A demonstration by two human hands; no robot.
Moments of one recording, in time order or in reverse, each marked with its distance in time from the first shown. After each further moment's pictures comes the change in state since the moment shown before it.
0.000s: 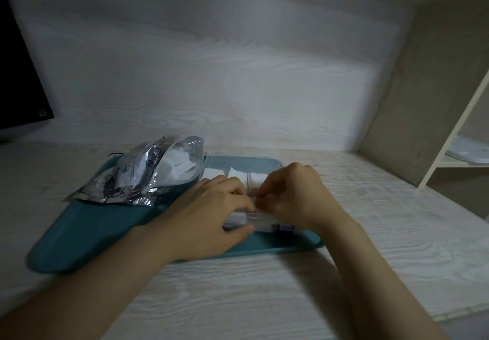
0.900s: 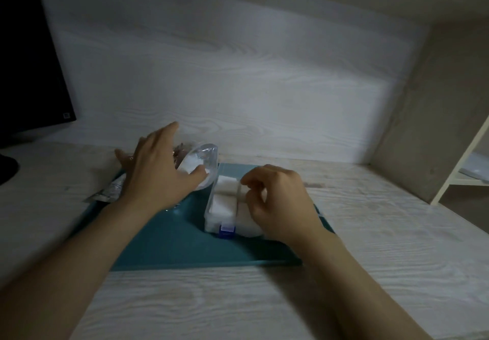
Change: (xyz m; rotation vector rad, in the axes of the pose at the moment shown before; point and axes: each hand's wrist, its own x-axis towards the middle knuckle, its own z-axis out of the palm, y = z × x) left_hand -0.008 -0.071 -0.049 0.053 0.356 -0.750; right_hand 0.010 -0.046 0.025 0.013 0.219 -0.244
